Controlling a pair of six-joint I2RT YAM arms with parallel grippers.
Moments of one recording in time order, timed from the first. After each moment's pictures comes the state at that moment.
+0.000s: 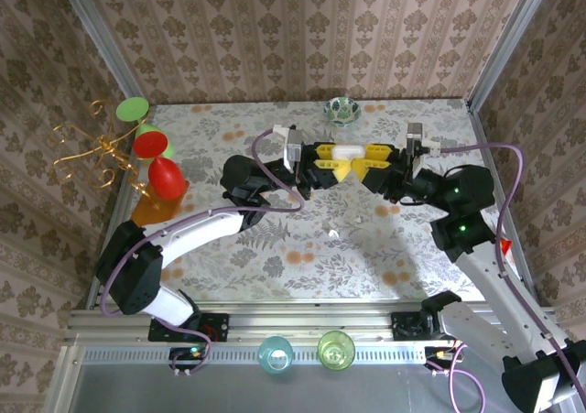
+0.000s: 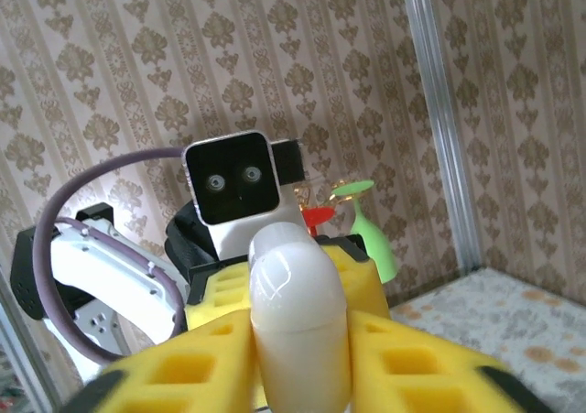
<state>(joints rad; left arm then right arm) -0.85 1.50 1.02 1.10 0.77 -0.49 0.29 0.86 0.82 0.41 -0.82 0.53</state>
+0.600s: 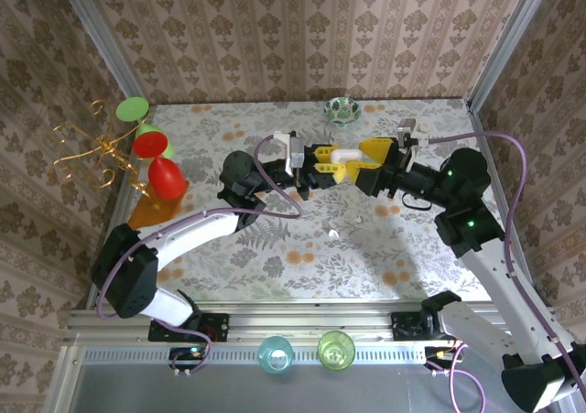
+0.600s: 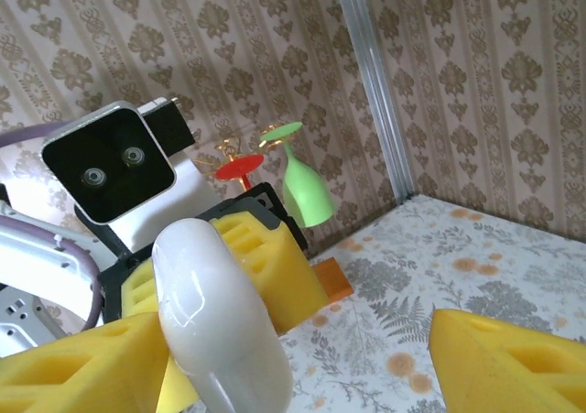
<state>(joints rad) -0.83 1.47 1.00 0.97 0.80 -0.27 0.30 0.88 0.94 0.03 -0.71 0.36</state>
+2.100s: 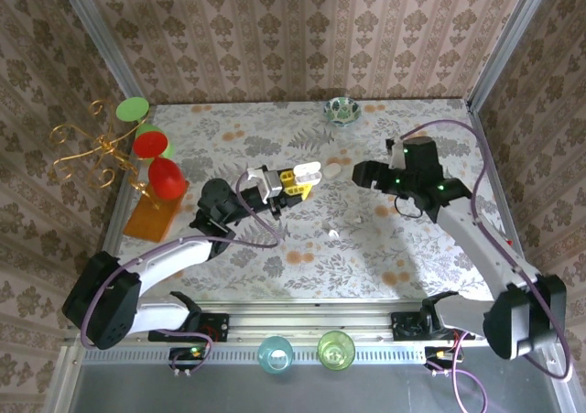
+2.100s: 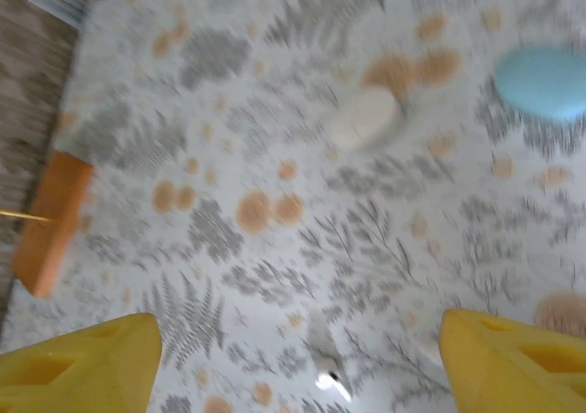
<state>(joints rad) -0.69 1.25 0.56 0.89 0.64 0.06 0.25 1.23 0.96 -0.48 -0.30 0.46</state>
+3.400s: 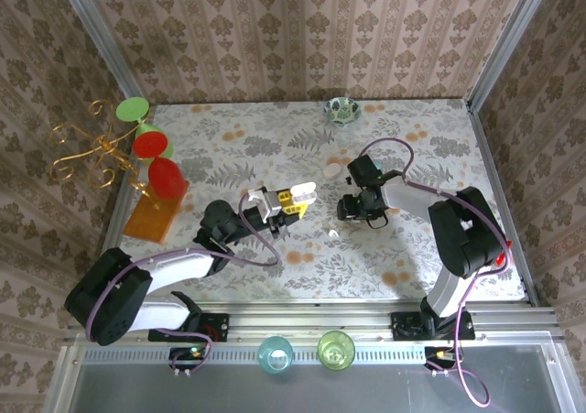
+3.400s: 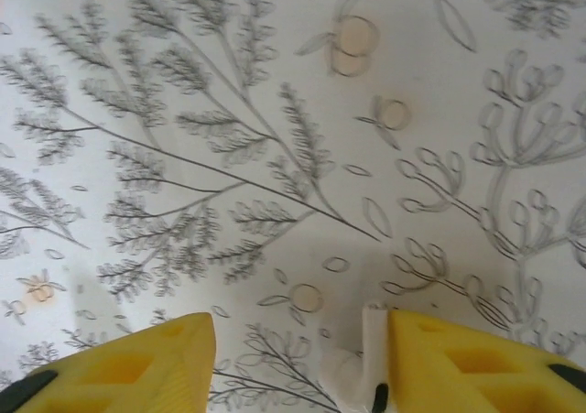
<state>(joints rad) -0.73 1.27 0.38 1.05 0.56 0.06 0.41 1.73 1.01 -0.53 -0.12 0.37</state>
